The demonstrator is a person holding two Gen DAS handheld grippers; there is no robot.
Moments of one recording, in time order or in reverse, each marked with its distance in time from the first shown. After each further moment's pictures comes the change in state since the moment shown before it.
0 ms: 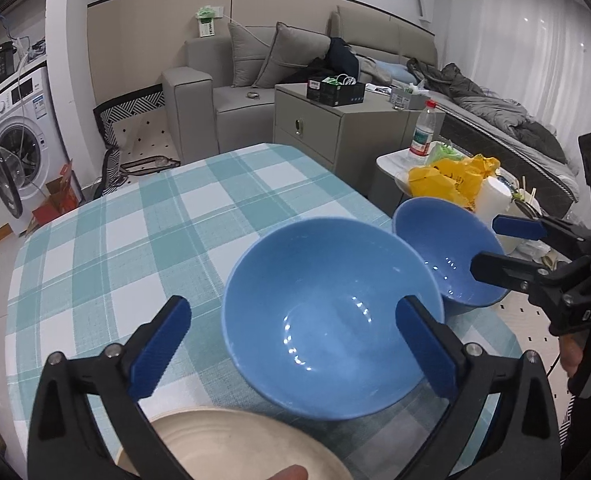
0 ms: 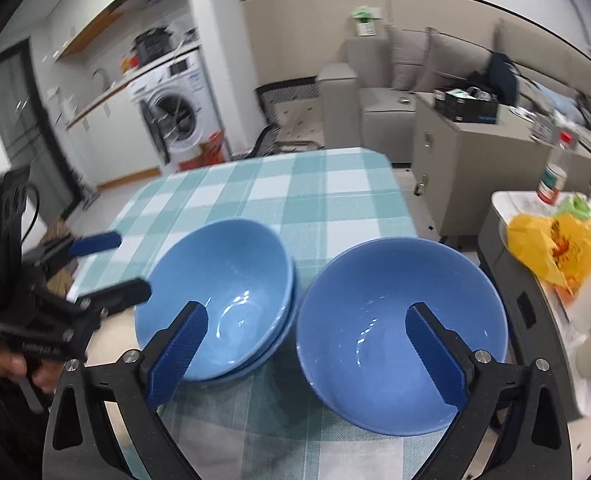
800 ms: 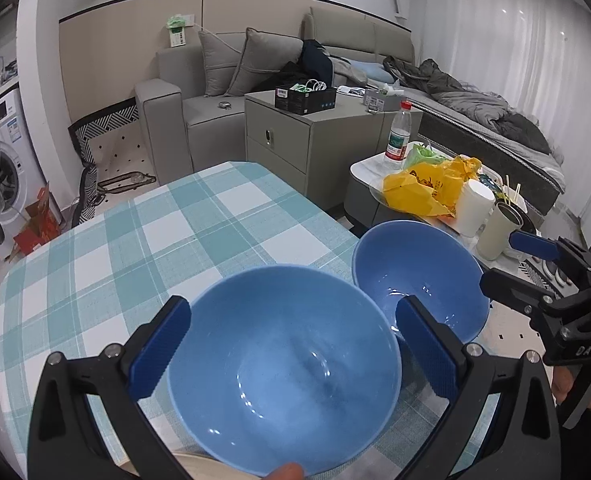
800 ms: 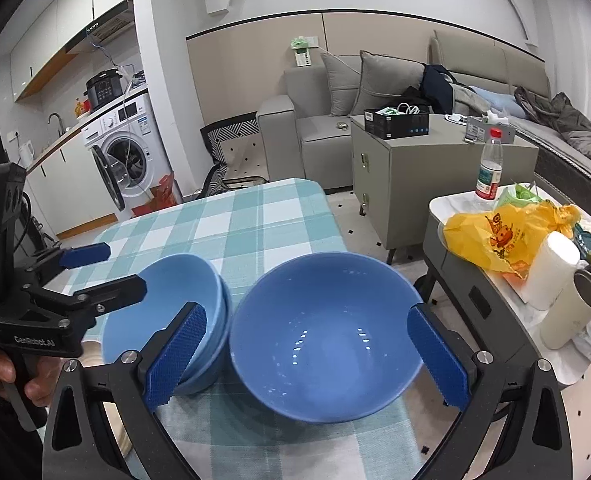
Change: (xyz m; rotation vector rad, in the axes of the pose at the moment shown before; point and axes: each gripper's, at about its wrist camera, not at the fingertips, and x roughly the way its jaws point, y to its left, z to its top) left arm 0.021 -0.037 0.036 0.064 -0.009 -0.046; right arm -0.035 -0.042 -0.010 0.091 -0.119 -0.170
